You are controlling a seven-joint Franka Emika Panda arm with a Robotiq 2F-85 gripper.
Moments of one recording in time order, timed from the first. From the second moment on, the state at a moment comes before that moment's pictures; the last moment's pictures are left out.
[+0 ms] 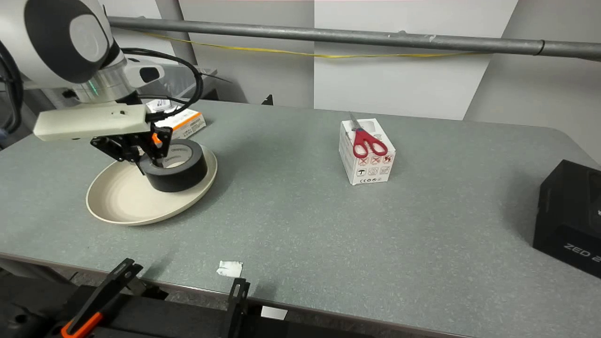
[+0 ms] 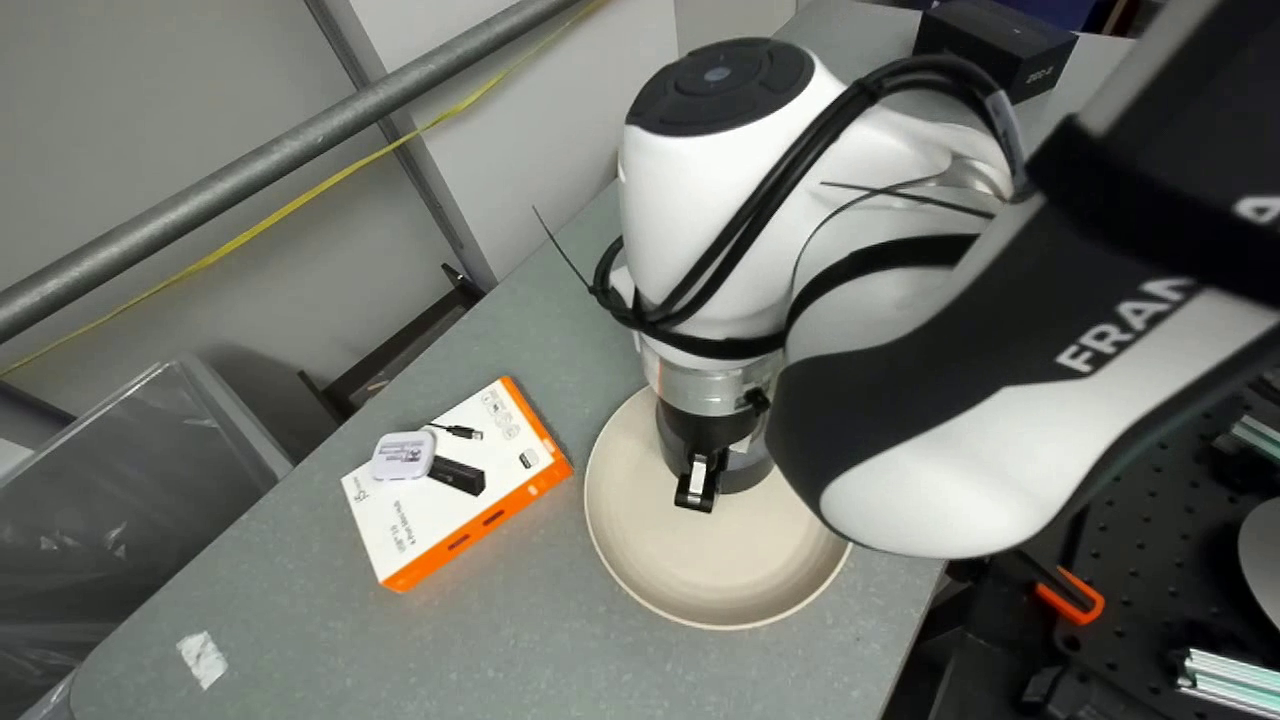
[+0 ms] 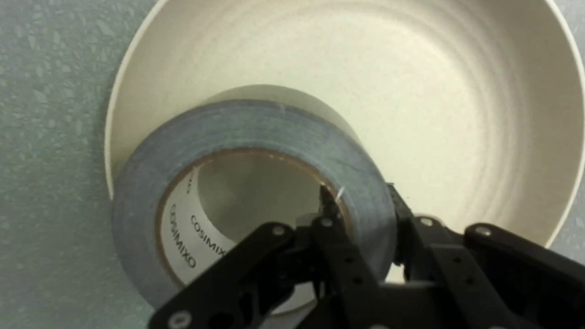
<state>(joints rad) 0.18 0.28 0.17 -2.55 -0.06 2.87 0.01</state>
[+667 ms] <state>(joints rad) 0.18 0.36 0.13 -2.49 -0.16 2.81 -0.05</state>
